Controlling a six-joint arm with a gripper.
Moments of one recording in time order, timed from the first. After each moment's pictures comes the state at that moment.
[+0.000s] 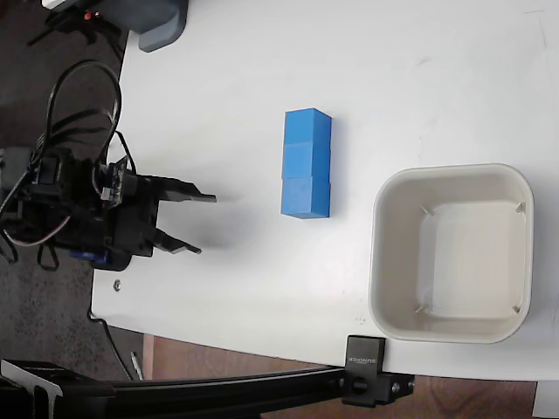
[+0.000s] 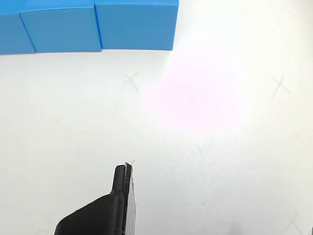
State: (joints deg) arm -3.1 173.8 174.4 45.5 5.7 3.9
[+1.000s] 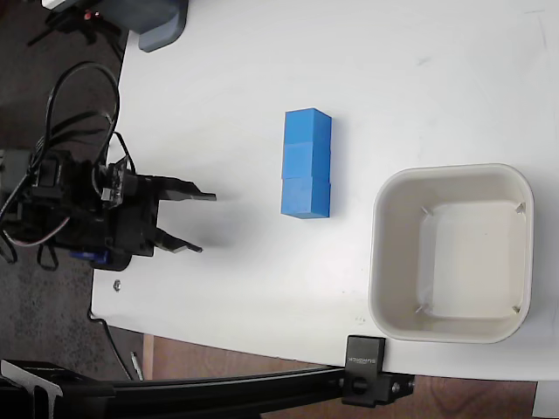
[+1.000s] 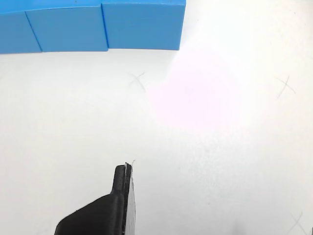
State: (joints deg) arm -1.8 173.8 174.4 45.5 3.8 3.3
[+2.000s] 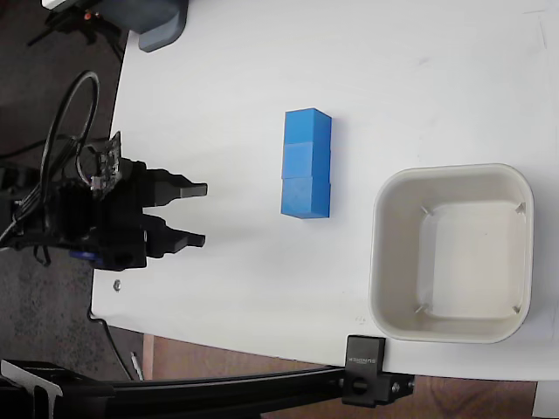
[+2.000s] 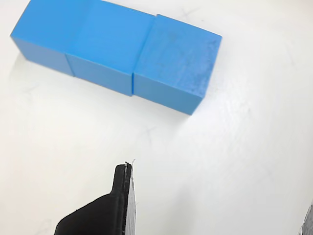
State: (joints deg) arm 16.4 137.3 139.8 56.2 -19.1 -26.5
